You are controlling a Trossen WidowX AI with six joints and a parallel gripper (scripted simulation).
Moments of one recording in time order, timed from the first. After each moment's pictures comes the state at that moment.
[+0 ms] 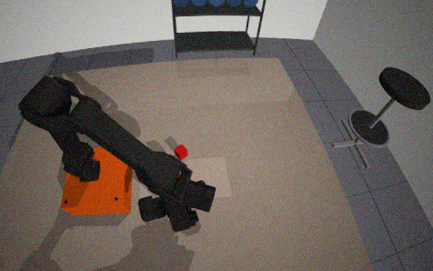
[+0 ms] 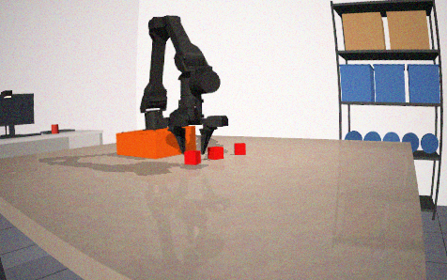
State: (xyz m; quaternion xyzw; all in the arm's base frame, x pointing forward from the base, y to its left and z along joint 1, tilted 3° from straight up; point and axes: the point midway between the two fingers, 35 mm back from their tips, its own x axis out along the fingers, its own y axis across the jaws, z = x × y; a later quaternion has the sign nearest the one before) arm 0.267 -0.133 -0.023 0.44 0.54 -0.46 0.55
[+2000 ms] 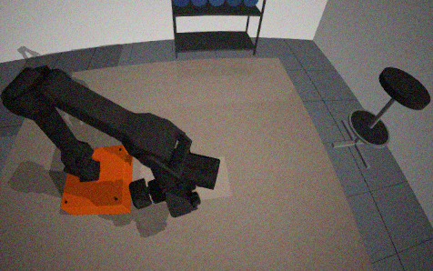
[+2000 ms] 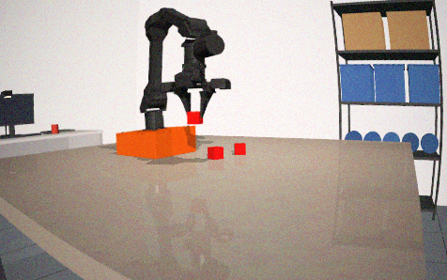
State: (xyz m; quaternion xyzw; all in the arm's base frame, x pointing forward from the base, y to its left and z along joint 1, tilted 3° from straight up) arm 0.273 -0.120 0.074 0.42 0.56 -0.45 0.56
